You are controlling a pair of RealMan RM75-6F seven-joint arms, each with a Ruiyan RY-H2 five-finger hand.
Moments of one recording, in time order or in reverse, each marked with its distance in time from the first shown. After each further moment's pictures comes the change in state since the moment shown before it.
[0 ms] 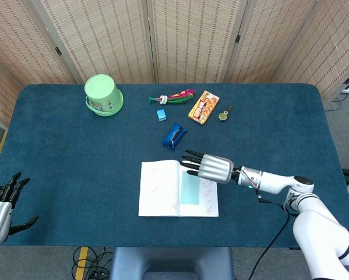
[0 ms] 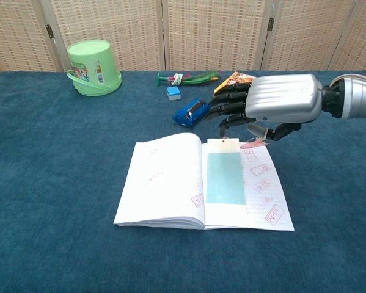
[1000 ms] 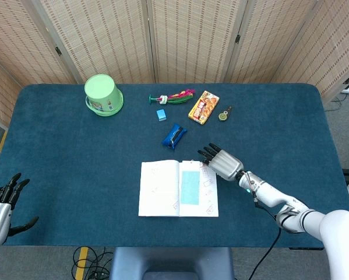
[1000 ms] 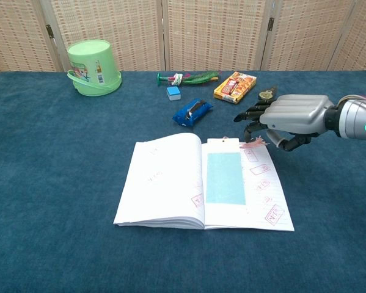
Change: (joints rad) left arm 0.006 -0.003 0.007 0.018 0.017 0.013 -0.030; right arm -0.069 0.119 0.198 -0.477 0.313 -0.489 -0.330
